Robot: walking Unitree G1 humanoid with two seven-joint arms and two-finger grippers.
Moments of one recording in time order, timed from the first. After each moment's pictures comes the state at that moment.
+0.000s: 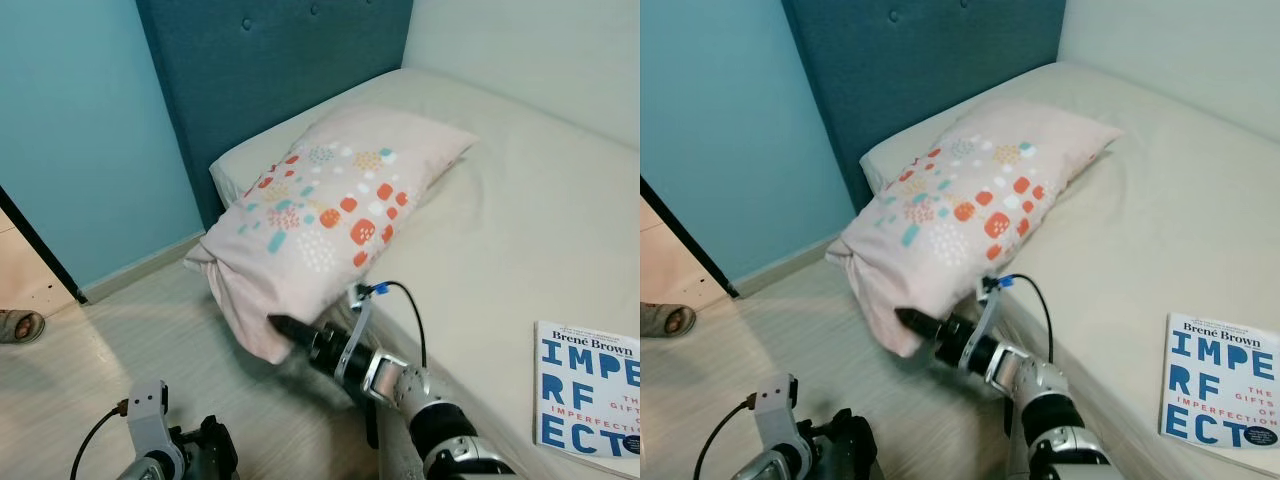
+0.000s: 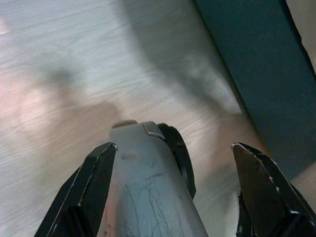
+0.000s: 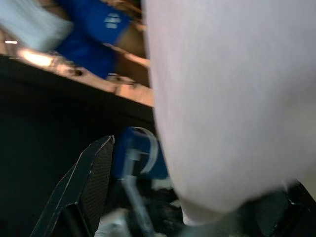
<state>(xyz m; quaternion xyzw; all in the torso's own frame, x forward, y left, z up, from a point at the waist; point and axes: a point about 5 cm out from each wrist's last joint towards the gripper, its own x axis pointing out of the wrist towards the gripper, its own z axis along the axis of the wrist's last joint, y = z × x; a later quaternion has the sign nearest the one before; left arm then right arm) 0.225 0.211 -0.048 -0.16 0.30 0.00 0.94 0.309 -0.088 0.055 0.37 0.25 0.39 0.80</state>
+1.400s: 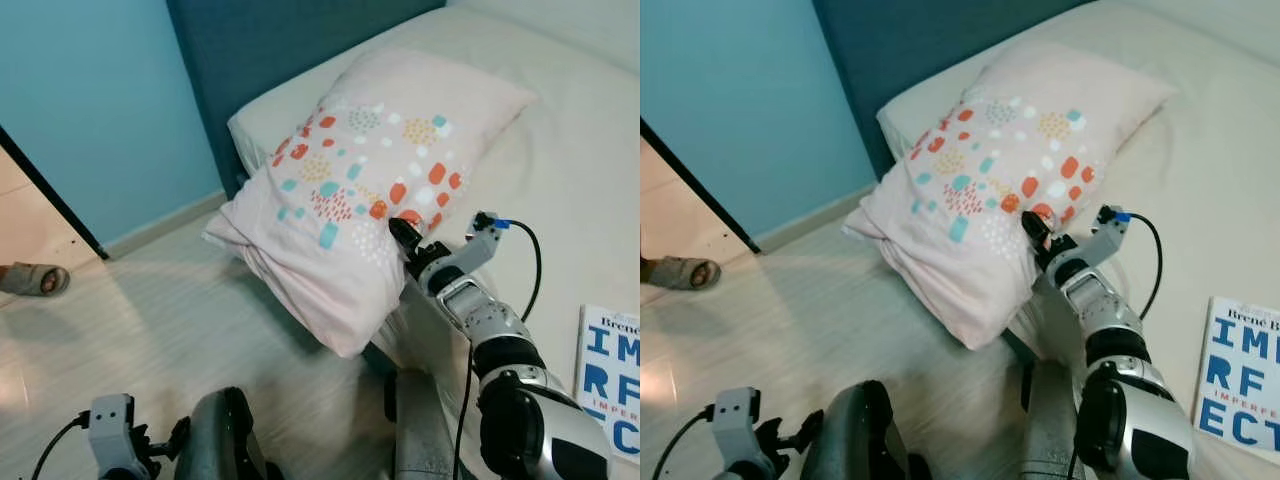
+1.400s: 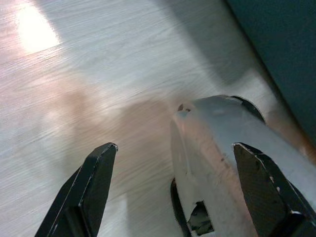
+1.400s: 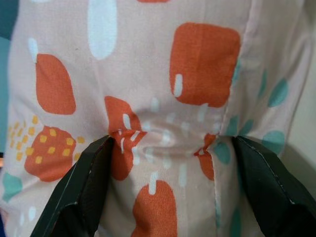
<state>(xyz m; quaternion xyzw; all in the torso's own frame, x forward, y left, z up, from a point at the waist) 0.191 0.251 -0.042 -0.12 0.24 -0.02 0.96 0.385 -0.177 0.141 0.44 0.07 0.13 0.89</state>
